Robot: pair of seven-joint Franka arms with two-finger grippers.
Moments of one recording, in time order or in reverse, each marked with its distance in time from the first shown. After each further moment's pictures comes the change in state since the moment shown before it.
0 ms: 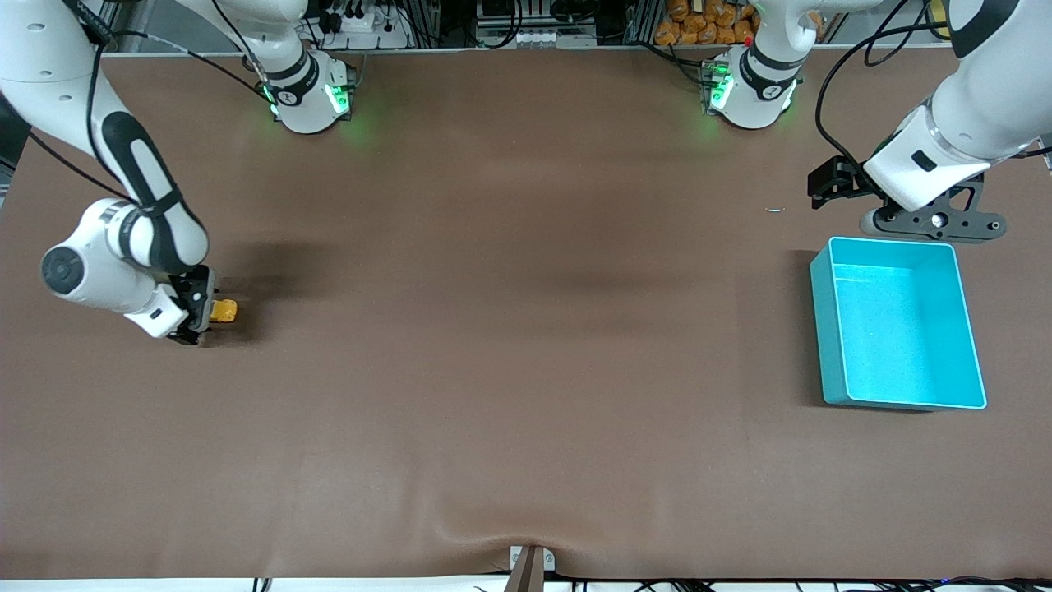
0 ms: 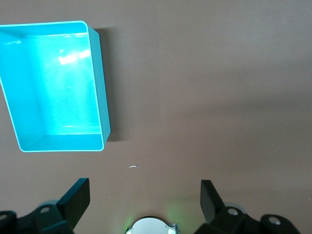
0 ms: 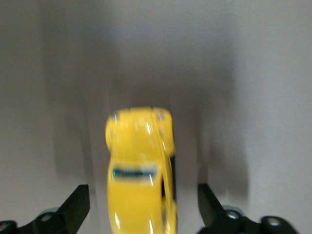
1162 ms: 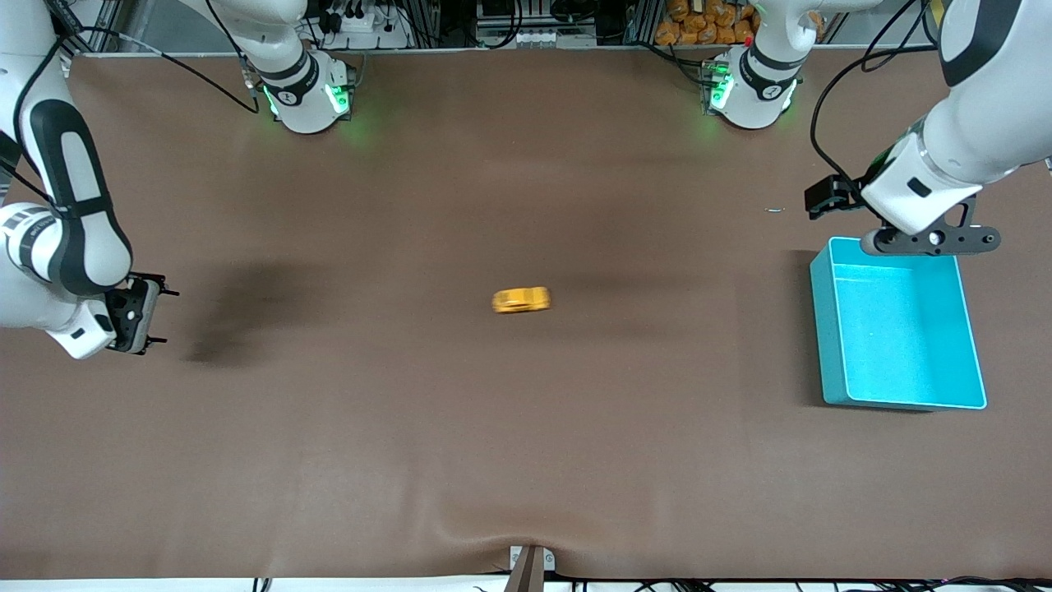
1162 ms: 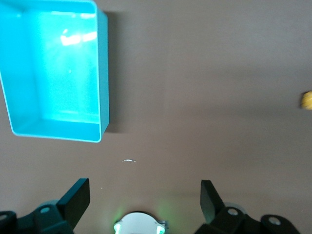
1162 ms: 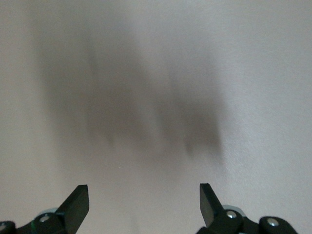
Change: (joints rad) left arm 0.018 0.026 0.002 -0.036 0.000 0.010 -0.139; right arm -0.043 -0.032 -0.003 0.207 0.084 -0.285 0.113
